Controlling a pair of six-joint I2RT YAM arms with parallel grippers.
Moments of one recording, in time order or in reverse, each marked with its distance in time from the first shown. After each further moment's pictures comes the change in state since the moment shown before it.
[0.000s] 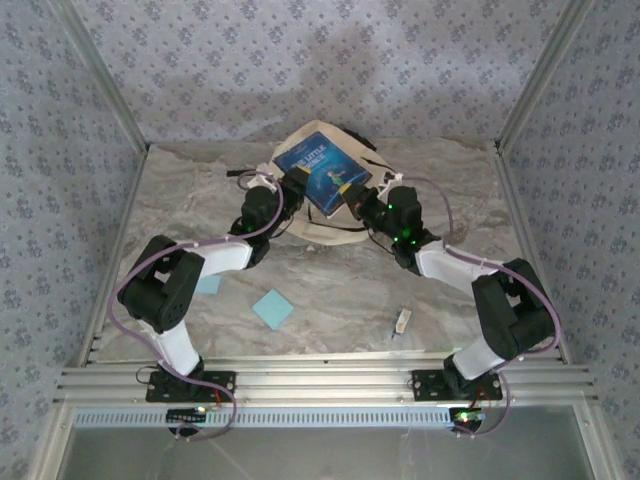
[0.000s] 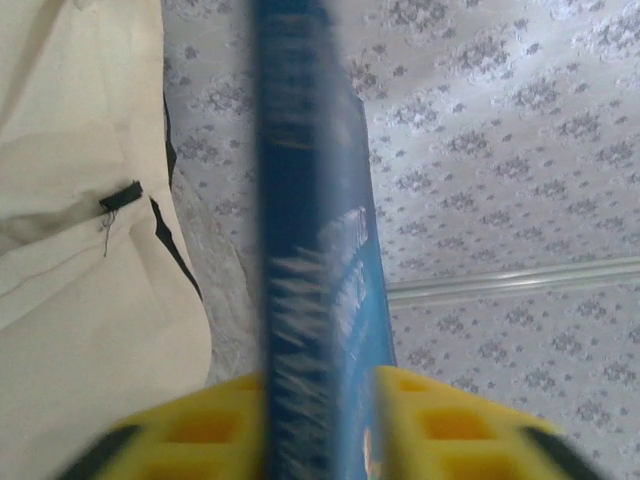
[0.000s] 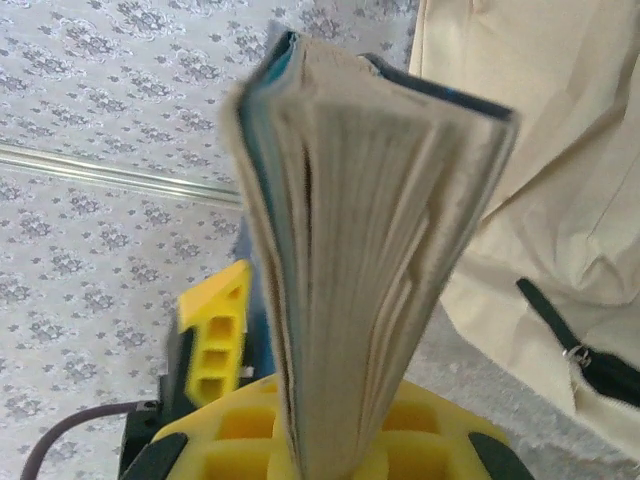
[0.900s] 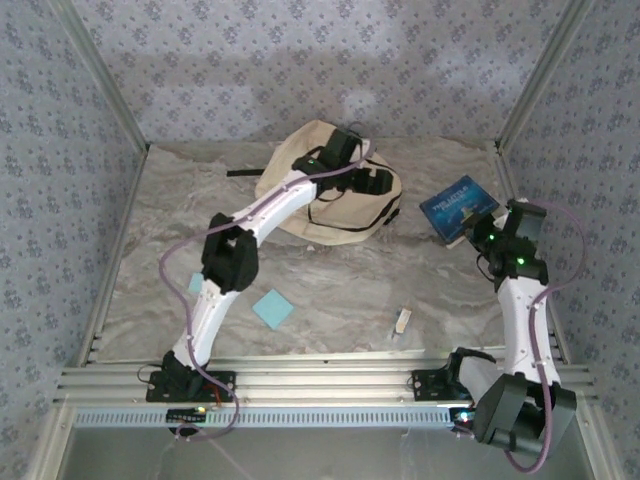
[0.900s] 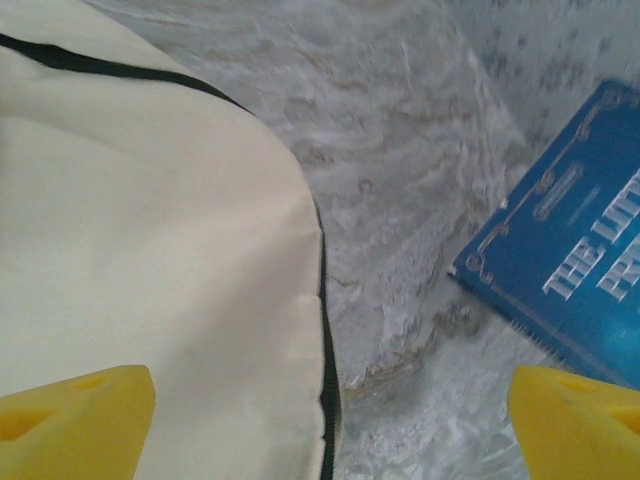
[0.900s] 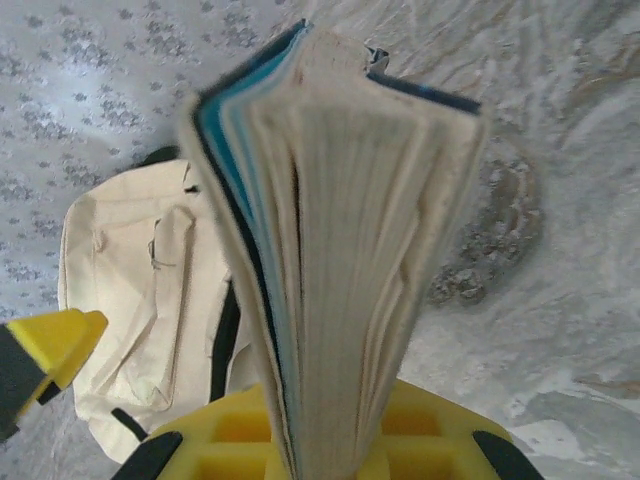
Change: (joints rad) left arm -0.157 0.632 1.392 -1.485 0.263 1.038; right arm -0.758 -0.560 -0.031 -1.013 -0.090 -0.594
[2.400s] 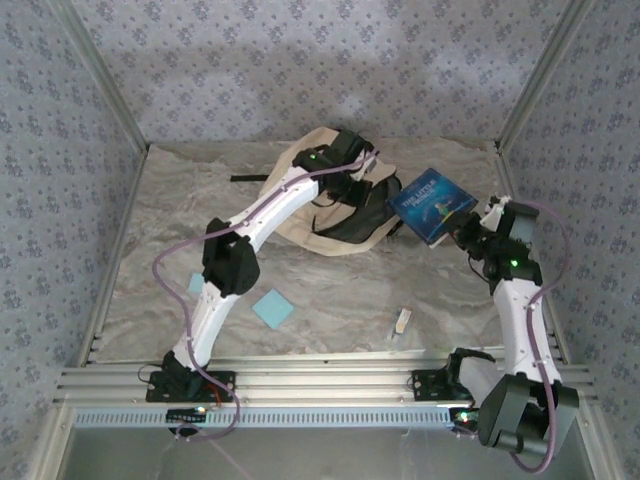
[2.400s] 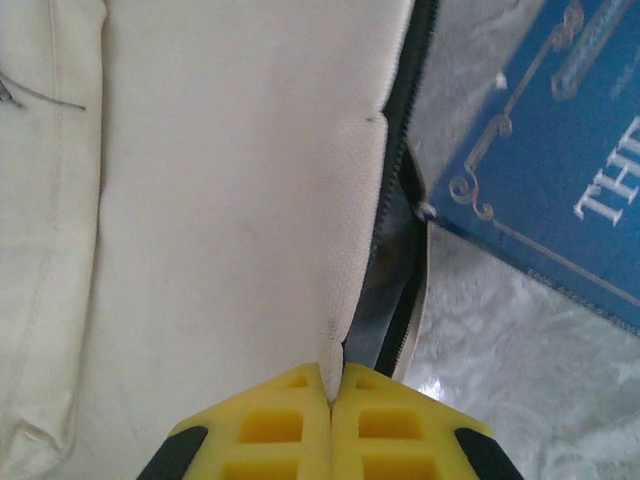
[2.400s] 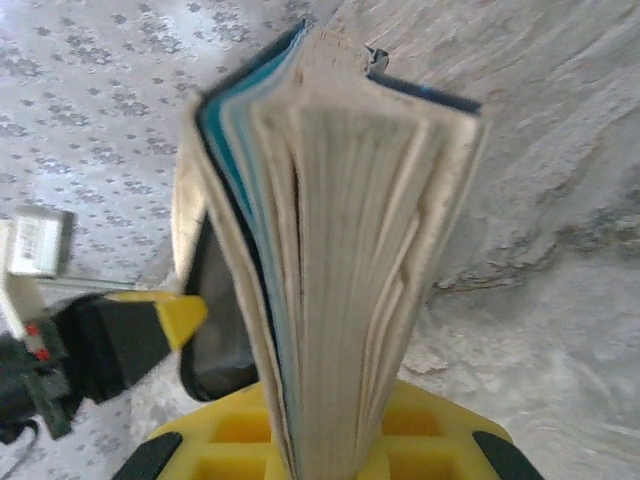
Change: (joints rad) left arm -0.021 -0.075 0.011 -0.340 -0.089 0.118; right arm 0.087 0.016 -0.040 0.115 -0.220 0.063
